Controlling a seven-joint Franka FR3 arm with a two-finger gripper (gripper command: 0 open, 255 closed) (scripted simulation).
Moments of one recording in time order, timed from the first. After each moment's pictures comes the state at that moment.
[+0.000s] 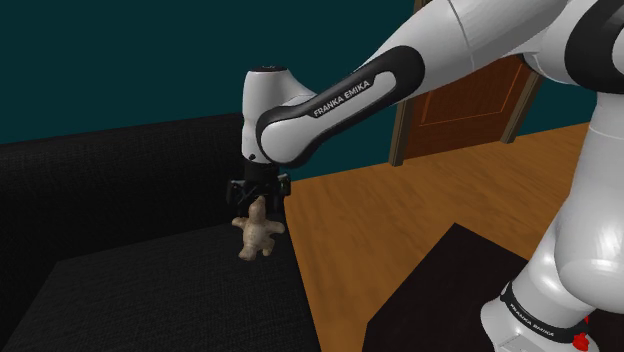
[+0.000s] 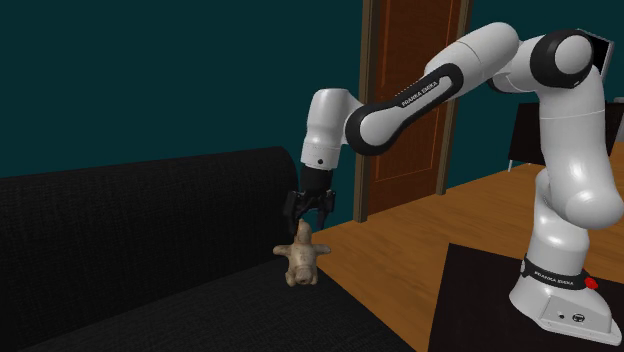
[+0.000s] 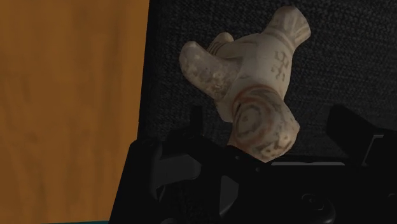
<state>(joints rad) 0.12 0.23 0.42 -1.94 0.04 2.32 0.75</state>
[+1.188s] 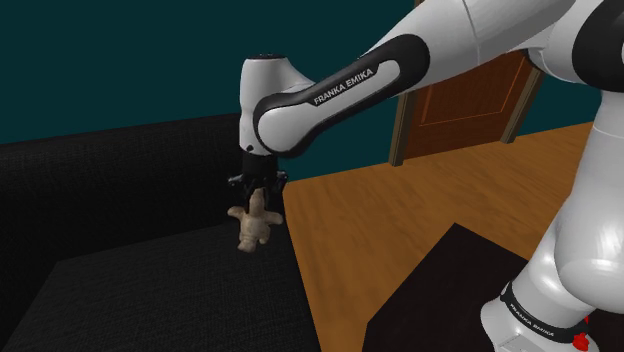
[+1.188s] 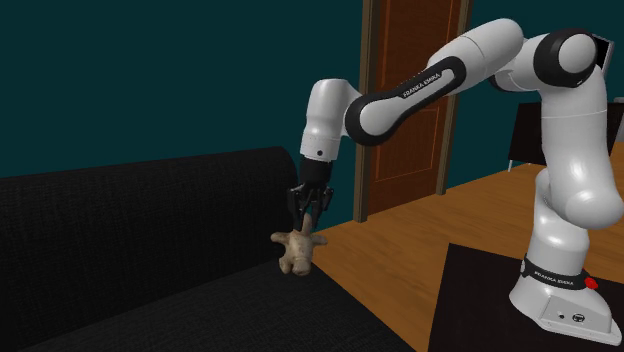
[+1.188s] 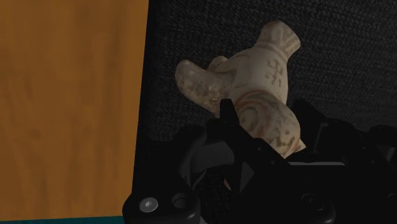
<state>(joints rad) 0.11 0.21 0.42 -1.91 0.04 2.27 0.75</state>
